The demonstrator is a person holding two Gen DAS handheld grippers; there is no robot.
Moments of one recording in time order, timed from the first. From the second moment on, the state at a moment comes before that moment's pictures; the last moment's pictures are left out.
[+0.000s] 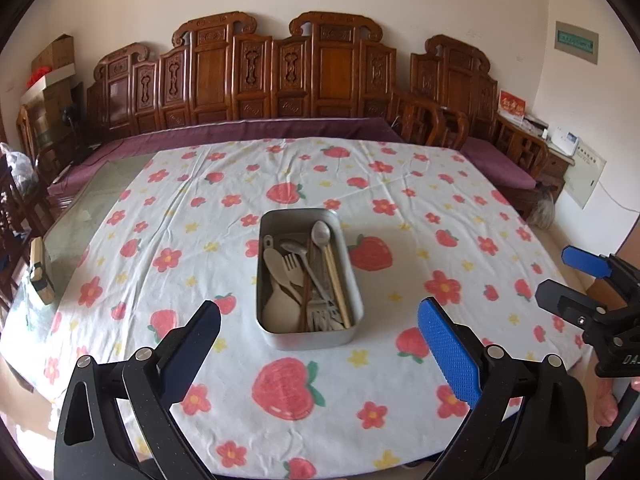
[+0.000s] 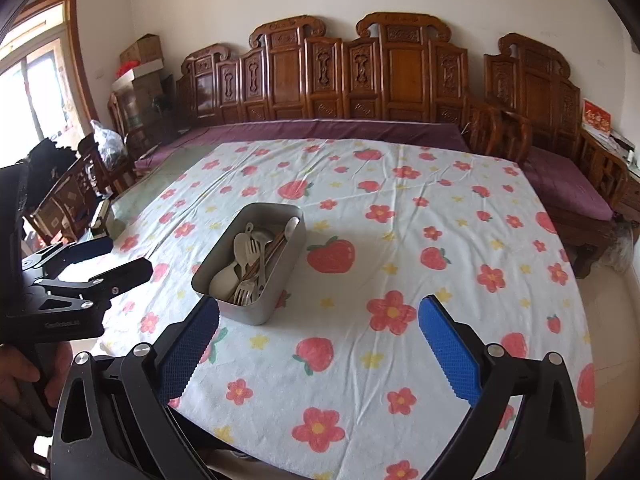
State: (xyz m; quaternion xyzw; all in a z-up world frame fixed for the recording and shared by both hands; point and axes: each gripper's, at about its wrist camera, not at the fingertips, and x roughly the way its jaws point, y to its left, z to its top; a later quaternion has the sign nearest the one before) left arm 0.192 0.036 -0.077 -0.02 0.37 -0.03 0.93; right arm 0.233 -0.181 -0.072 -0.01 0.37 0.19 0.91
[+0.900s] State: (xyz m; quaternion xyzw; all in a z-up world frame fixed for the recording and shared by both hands) left arm 0.093 0.002 0.055 -0.01 0.23 -0.02 0.97; right arm 0.121 -0.221 0.064 0.01 0.20 0.15 0.97
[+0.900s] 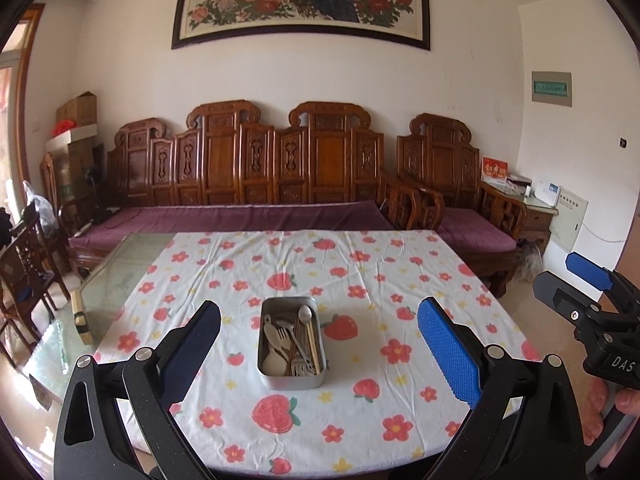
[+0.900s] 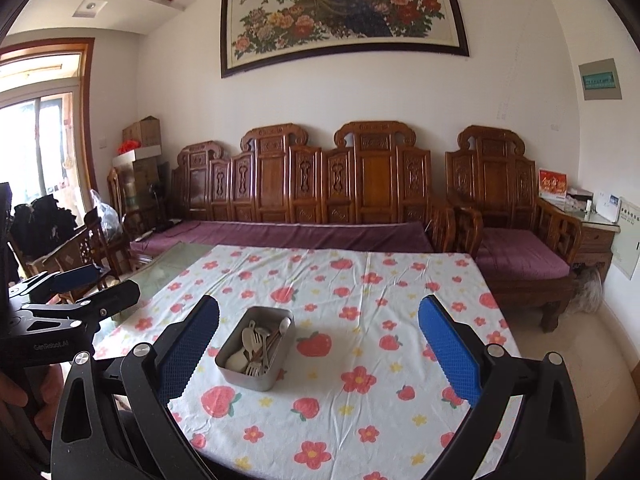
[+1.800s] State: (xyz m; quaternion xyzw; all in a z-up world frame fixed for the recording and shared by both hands) left arm 0.079 0.001 0.069 -0.02 0.22 -0.01 0.98; right arm 0.108 -0.219 0.076 0.00 0.18 0.14 0.97
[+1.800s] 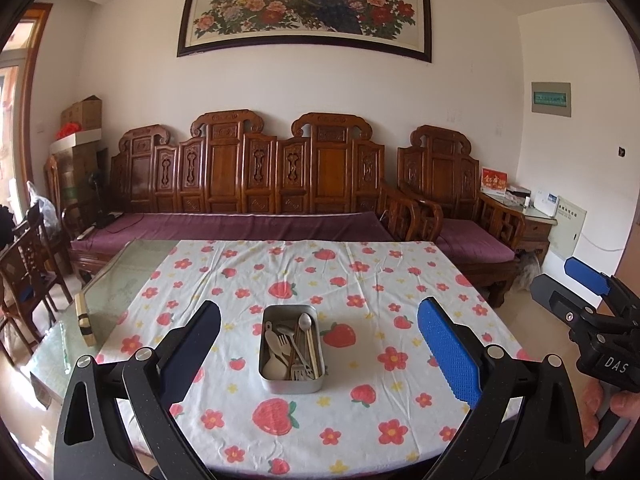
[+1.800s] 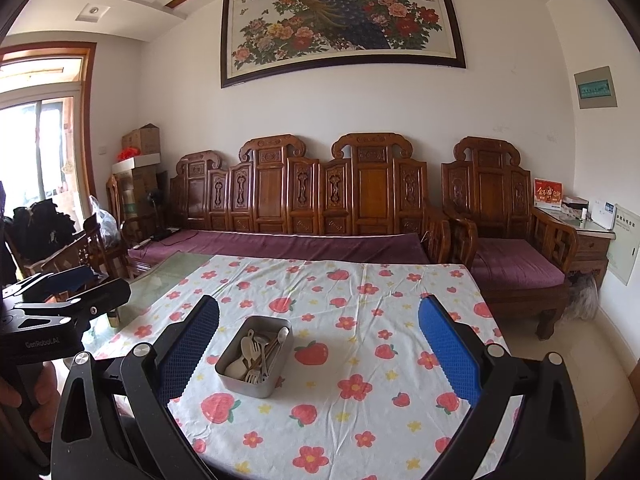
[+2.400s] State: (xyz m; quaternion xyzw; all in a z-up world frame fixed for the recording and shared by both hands) left arm 0.076 -0.004 0.068 -0.02 0.21 -0.02 0.98; right arm 0.106 -0.213 0.073 0.00 0.18 0.14 0.97
